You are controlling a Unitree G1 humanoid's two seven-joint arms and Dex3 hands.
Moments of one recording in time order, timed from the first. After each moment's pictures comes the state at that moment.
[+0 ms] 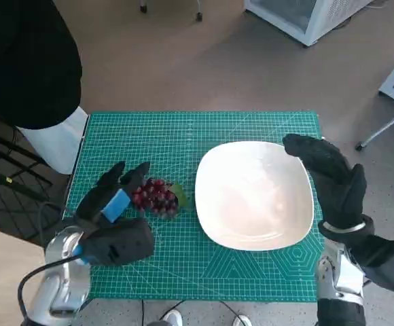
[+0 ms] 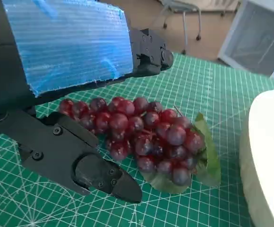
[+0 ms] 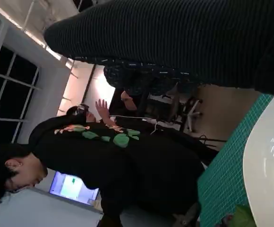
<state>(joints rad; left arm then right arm) -0.19 0.44 -0.15 -0.17 0.71 0.35 -0.37 -0.44 -0.15 -0.19 0.44 0.39 -0.65 0.63</state>
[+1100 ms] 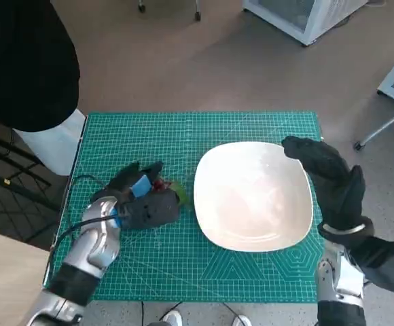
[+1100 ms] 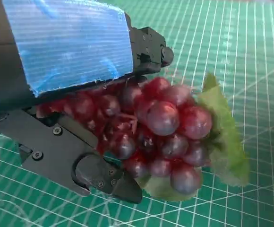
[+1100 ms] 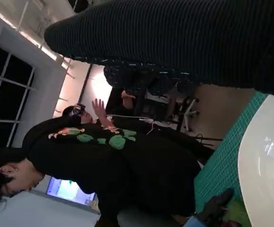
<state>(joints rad) -0.53 0.39 -0.34 0.39 0.70 0.37 -0.35 -0.43 -0.15 -0.18 0.43 0.39 -0.64 0.63</state>
